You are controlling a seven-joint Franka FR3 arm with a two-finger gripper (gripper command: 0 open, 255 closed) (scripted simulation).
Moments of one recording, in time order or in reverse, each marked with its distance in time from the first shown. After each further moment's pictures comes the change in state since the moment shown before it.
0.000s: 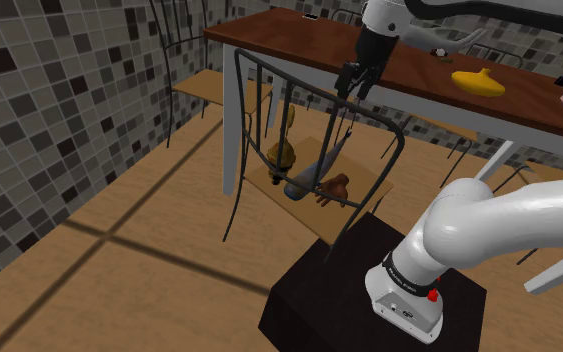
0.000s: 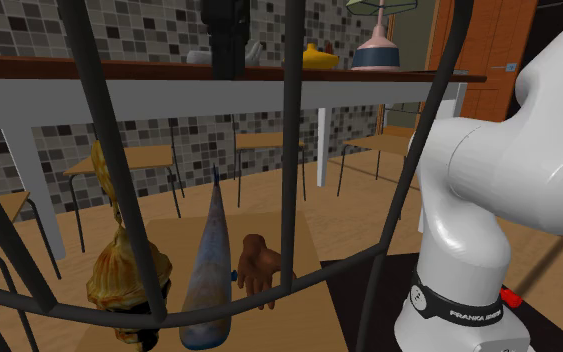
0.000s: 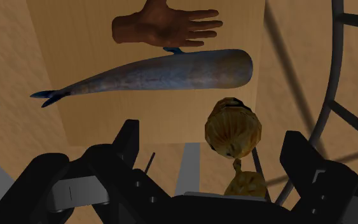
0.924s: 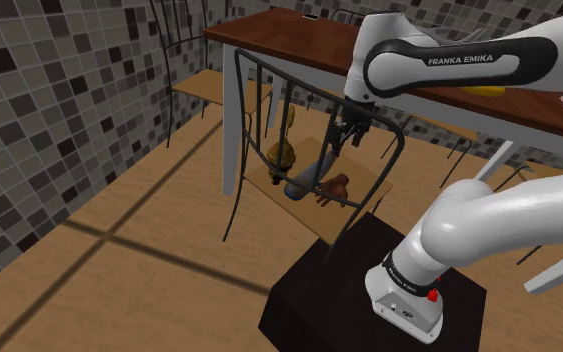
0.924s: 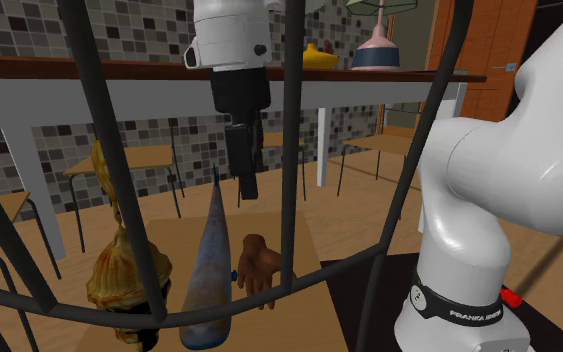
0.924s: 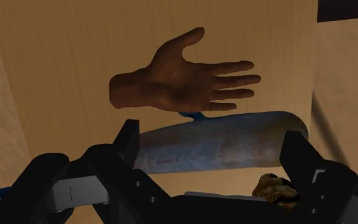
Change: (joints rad) arm -0.056 0.071 -0.075 -0.303 -0.056 0.217 -0.015
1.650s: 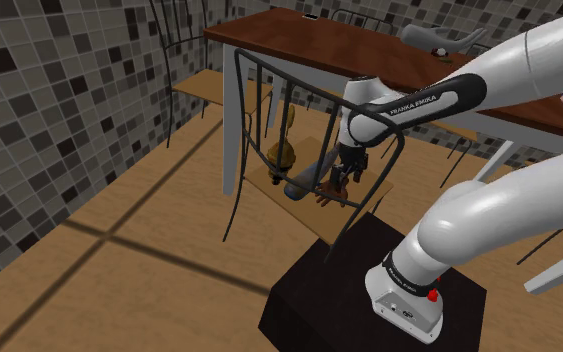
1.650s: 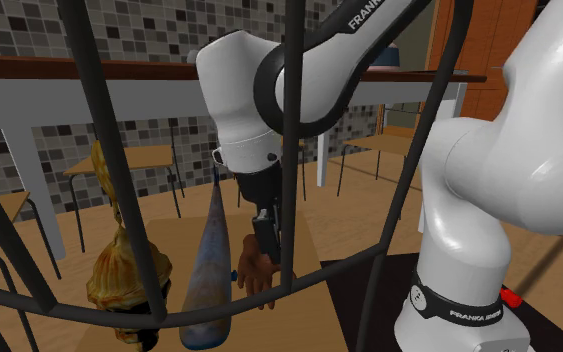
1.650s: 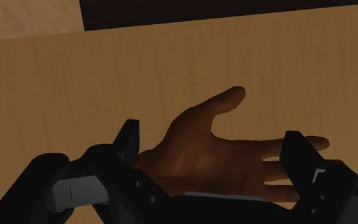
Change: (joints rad) arm -0.072 0.206 -0.074 -0.201 -0.079 0.264 -0.001
